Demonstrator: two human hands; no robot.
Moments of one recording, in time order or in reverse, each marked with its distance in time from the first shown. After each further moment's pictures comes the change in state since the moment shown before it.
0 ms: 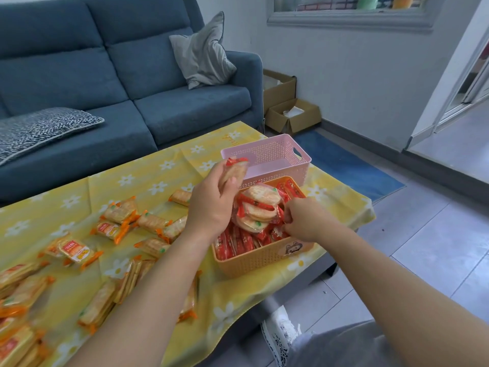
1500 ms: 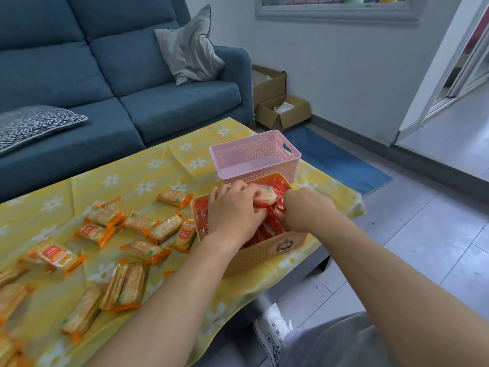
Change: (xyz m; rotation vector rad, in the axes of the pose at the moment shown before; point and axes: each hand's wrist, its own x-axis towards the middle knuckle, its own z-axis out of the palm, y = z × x) left_hand 0.000 -0.010 0.063 0.613 -0.215 0.143; right_hand -0.003 -0.005 -0.018 -0.250 0.039 0.124
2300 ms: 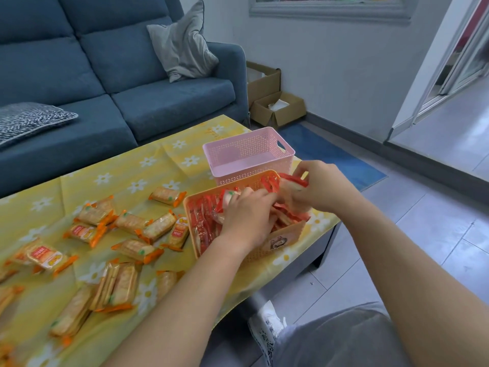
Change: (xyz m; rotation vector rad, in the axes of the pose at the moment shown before) left_hand -0.006 0.031 0.008 0.005 -0.178 0.140; right_hand -0.014 0.037 -0.035 0.526 0.144 0.083
